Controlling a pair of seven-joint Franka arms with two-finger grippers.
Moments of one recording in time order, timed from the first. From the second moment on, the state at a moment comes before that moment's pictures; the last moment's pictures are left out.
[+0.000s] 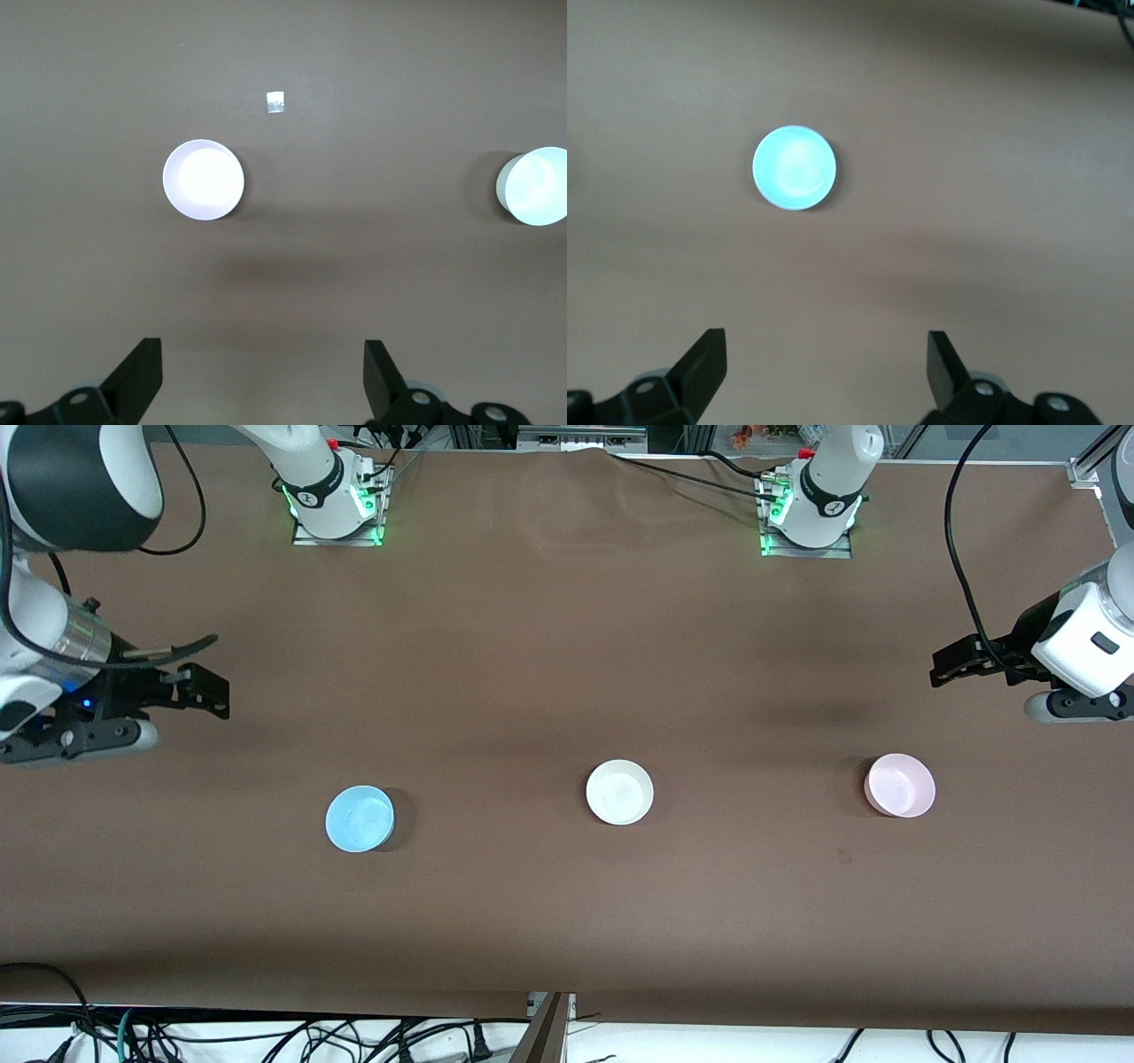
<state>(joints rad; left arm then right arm) 0.02 0.15 -0.05 -1.47 -0.02 1.52 -0.11 0.25 0.26 -0.13 -1.34 0.01 1.58 -0.05</state>
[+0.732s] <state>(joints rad) 0.11 0.28 0.09 -1.71 -0.03 1.93 0.21 0.26 0.08 -0.12 -1.60 0.01 1.74 -0.04</state>
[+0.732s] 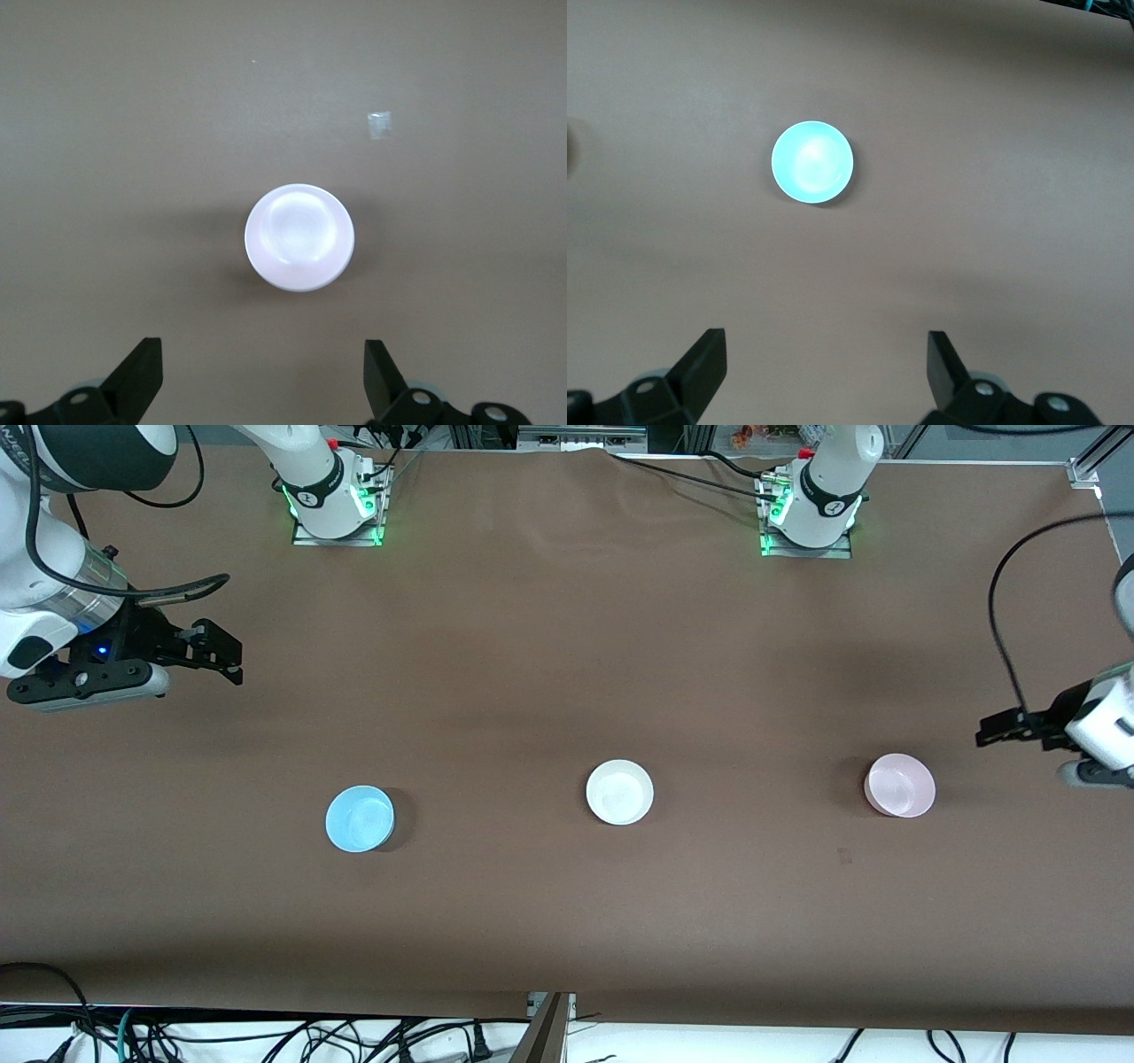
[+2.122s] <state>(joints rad) 0.17 0.56 0.10 -1.86 -0.20 2.34 0.34 0.18 0.08 -0.01 -1.59 -0.08 1.74 -0.03</state>
